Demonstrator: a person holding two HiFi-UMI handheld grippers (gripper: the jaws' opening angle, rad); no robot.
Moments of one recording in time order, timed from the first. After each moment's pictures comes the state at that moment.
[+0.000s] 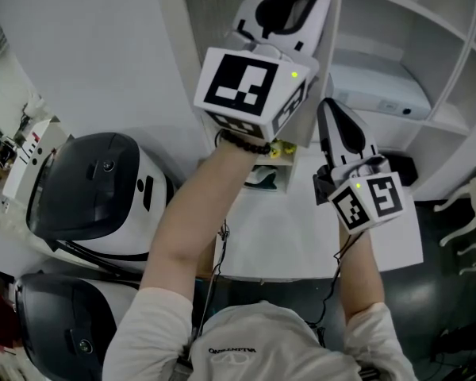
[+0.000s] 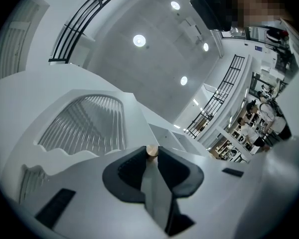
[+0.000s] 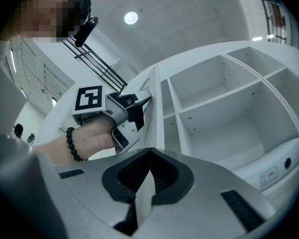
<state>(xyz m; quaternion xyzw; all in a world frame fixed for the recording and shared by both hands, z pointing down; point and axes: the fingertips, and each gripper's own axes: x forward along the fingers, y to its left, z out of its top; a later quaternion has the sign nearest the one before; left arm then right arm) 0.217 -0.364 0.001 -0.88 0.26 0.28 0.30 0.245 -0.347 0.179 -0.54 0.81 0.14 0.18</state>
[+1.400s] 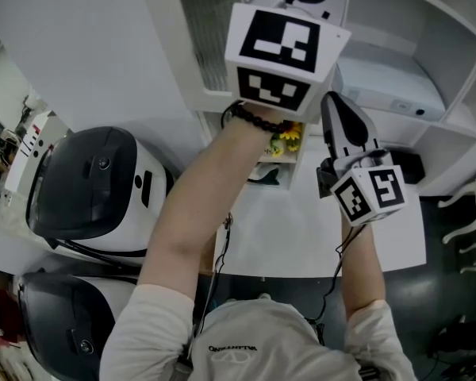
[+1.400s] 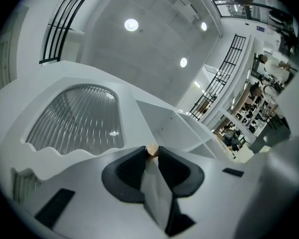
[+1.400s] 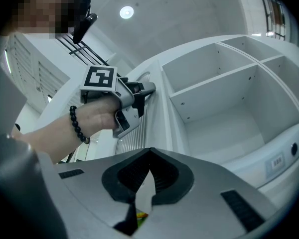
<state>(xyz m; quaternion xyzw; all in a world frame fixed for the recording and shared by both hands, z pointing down) 0.254 -0.425 0.001 -0.87 0.33 0.18 0.31 0.263 -0.398 0.205 -0.55 0.81 0.11 0.16</state>
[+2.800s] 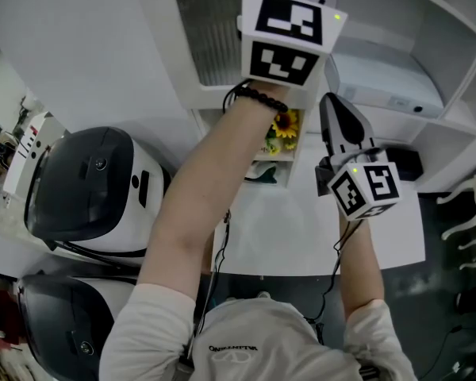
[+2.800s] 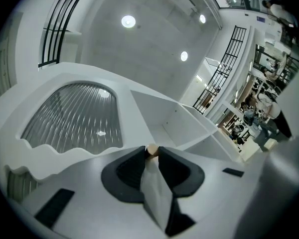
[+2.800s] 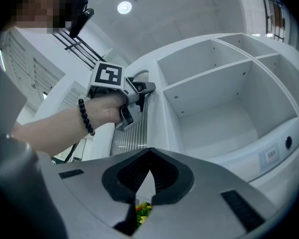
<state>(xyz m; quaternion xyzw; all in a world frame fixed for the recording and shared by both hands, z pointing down) 0.266 -0.461 0.001 -0.86 0.36 0.16 0.31 0.276 -0.412 0.226 -0.57 0.80 0.09 0.15</state>
